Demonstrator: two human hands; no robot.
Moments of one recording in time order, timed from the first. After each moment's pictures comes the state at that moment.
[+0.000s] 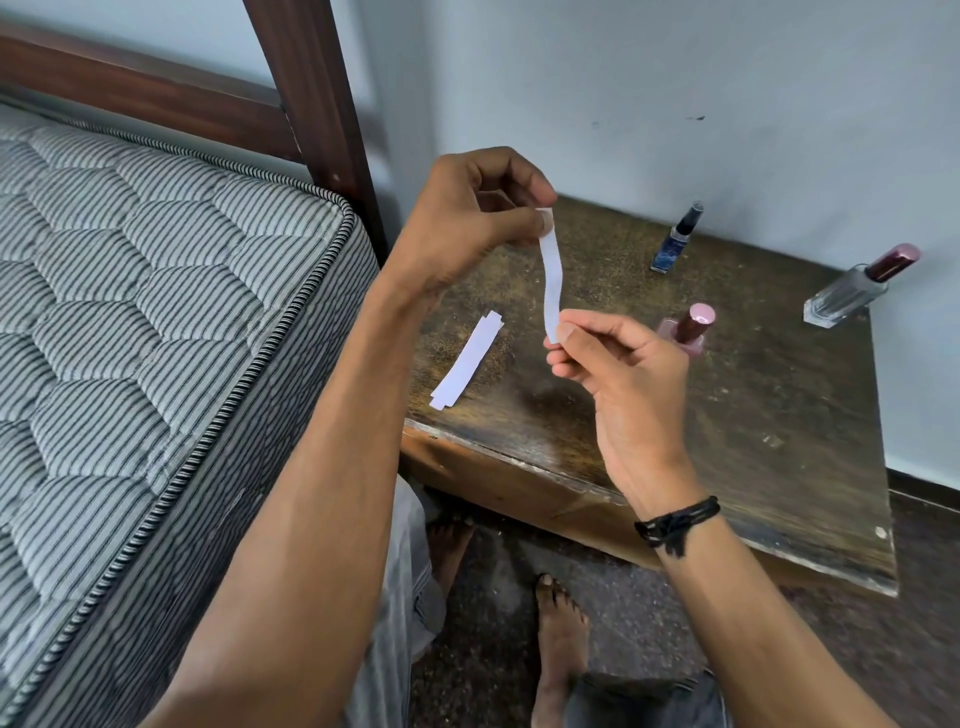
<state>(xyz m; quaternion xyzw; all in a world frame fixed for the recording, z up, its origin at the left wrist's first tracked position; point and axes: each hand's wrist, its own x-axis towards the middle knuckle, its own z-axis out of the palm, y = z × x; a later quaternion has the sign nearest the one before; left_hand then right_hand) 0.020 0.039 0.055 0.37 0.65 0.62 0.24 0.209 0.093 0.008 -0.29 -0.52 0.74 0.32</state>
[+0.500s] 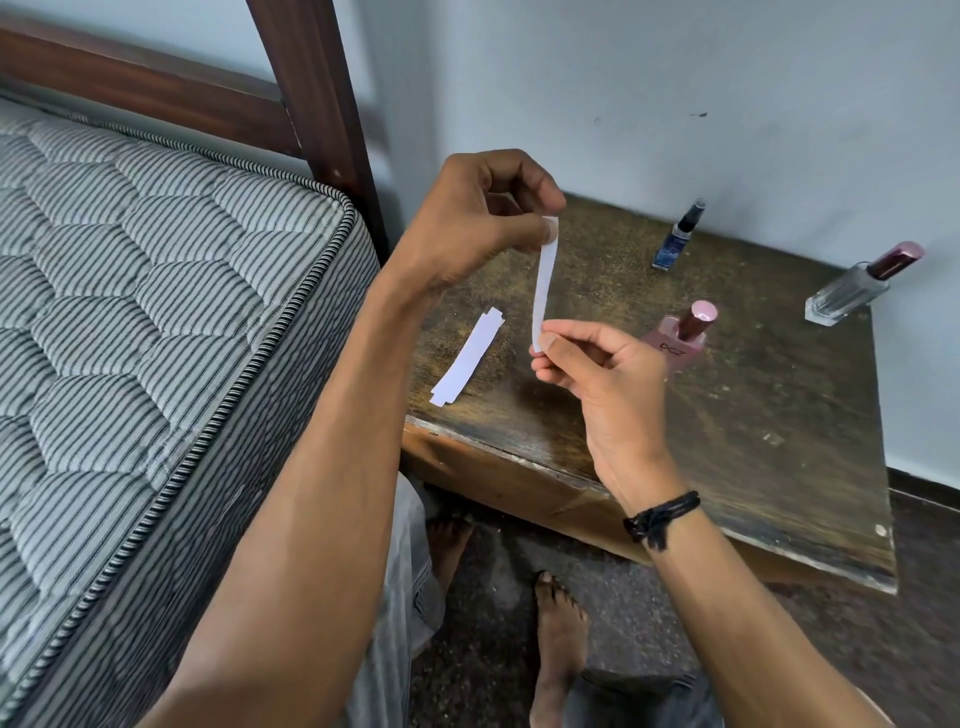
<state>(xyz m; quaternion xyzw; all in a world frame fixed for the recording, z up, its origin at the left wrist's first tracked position) 0.021 0.039 0.056 0.40 0.66 0.59 0.25 0.205 0.088 0.000 -0.29 -0.56 0.72 0.29</state>
